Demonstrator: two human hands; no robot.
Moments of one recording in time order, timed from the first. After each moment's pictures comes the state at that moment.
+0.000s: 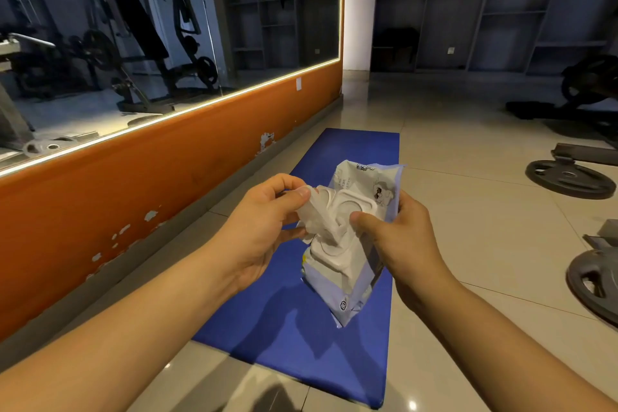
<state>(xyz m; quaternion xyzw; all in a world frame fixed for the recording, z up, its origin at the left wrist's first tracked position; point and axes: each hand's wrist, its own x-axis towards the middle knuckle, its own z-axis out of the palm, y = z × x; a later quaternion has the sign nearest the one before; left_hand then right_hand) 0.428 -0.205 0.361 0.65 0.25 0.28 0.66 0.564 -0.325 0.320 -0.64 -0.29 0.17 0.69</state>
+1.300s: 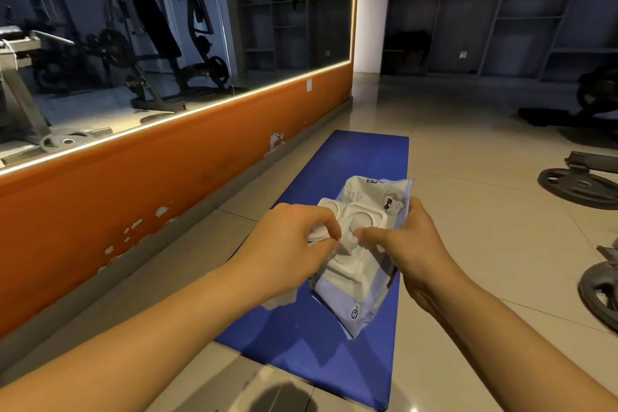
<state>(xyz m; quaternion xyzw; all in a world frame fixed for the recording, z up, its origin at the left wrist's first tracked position) 0.415 -0.206 0.340 0.93 0.19 0.23 0.21 0.574 -0.314 0.310 -0.68 -0.25 0.24 0.65</state>
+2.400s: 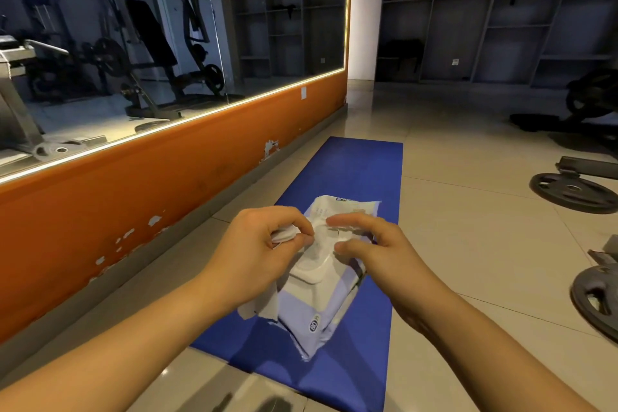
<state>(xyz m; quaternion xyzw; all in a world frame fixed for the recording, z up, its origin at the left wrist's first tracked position) 0.401 -0.194 0.340 0.90 0.13 0.34 0.25 0.556 -0.330 0.323 -0.64 -0.38 0.30 0.60</state>
